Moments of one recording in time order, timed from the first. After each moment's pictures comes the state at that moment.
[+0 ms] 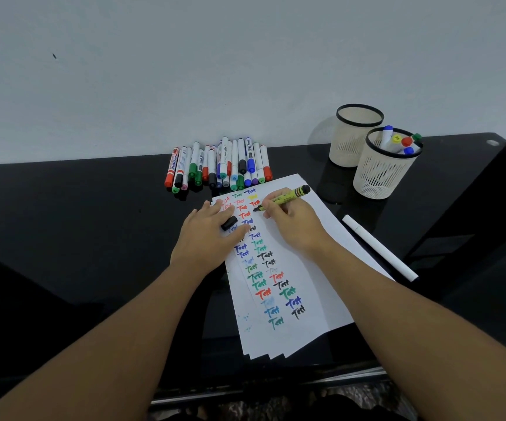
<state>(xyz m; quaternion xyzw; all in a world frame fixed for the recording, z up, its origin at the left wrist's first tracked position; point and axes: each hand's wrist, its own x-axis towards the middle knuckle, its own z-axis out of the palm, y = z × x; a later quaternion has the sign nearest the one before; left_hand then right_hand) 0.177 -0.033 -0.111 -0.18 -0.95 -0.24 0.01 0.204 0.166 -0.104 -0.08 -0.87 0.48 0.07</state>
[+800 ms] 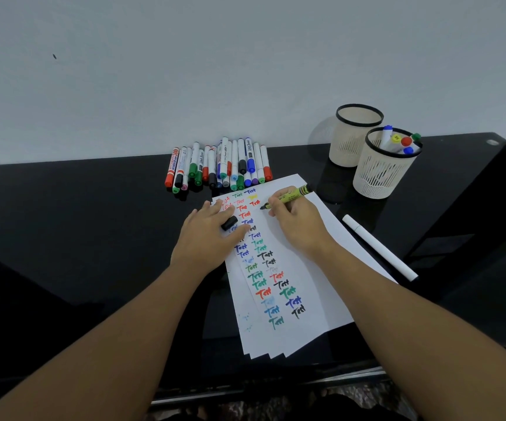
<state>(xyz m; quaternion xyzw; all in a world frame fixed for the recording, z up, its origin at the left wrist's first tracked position) 0.176 -0.033 -0.112 -0.19 -0.95 -0.23 0.02 0.205 0.168 -0.102 -0.11 -0.87 0.47 0.09</state>
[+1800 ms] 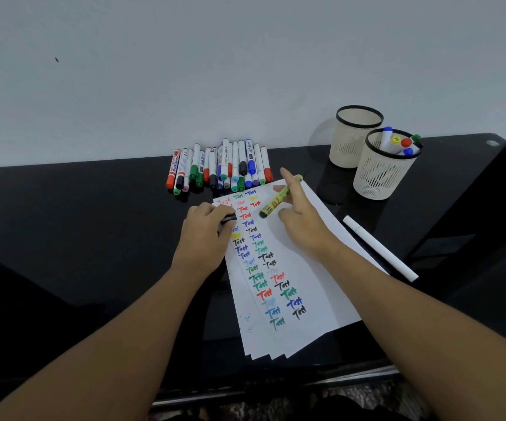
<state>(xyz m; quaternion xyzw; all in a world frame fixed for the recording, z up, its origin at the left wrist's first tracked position) 0.176 -0.039 -0.118 -0.21 -0.93 -0.29 0.12 0.219 0.174 -0.090 -0.03 -0.83 0.55 0.05</state>
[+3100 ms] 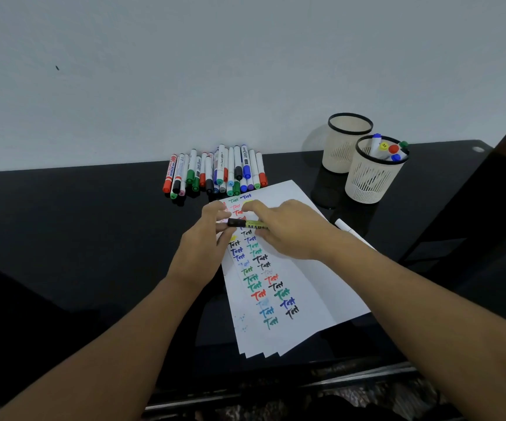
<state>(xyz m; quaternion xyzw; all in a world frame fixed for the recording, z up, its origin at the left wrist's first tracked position) 0.205 -0.038 -0.105 -0.23 -0.88 -0.41 0.11 0.225 0.168 -0.058 0.16 -0.99 0.05 0.01</state>
